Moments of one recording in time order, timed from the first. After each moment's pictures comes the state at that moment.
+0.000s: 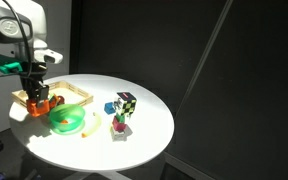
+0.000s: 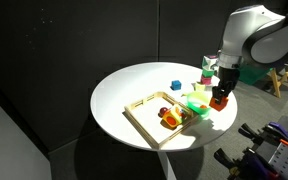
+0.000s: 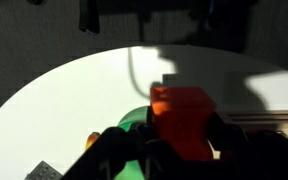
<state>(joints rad) 0.03 -0.15 0.02 -2.72 -0.13 2.52 0.25</state>
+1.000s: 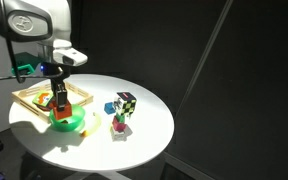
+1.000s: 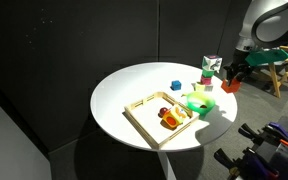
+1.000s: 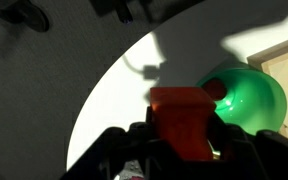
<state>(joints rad) -0.17 -0.20 -0.05 -2.69 -0.13 2.51 0.35</state>
